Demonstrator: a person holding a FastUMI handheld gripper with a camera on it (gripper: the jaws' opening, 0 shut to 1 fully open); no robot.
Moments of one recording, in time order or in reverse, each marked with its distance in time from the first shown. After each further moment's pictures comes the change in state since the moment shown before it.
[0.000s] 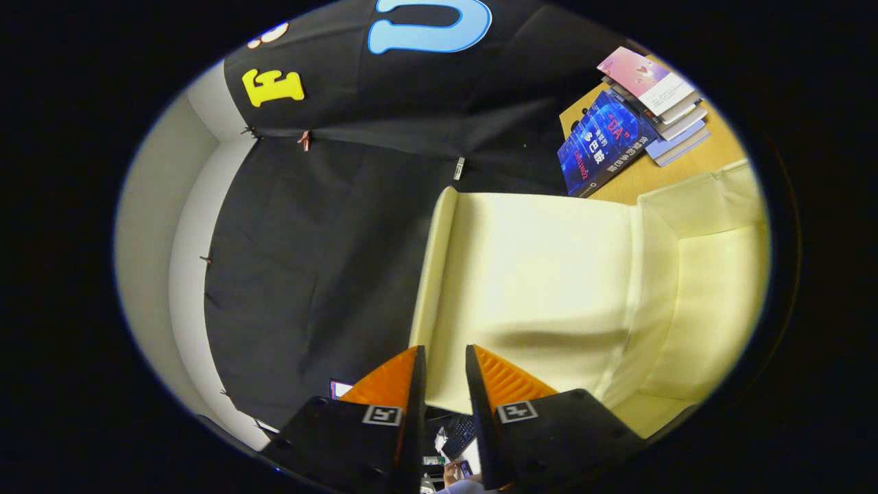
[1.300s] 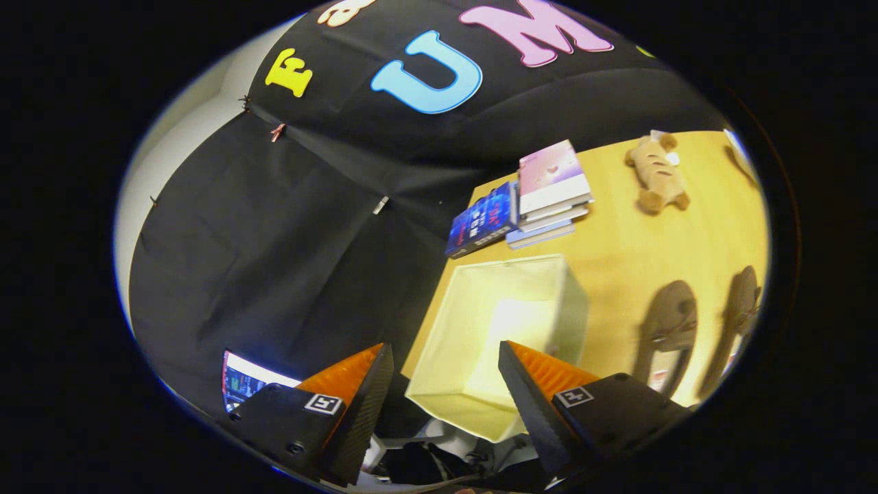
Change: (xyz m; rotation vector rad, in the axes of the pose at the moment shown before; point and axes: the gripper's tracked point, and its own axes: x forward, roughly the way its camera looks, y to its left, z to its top) arm -0.228 -0.095 0.046 -0.336 -0.189 -0.472
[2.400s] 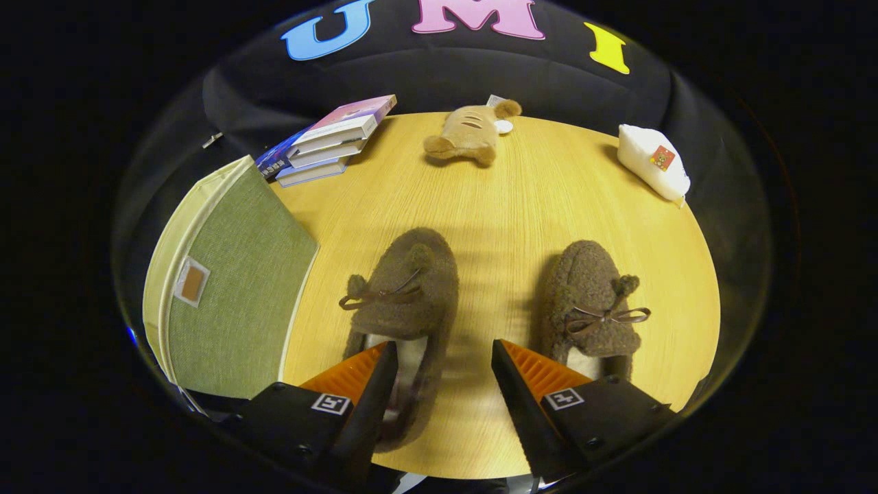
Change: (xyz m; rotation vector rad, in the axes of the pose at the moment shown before) arm -0.020 -0.302 -0.067 -0.201 0.109 -0.678
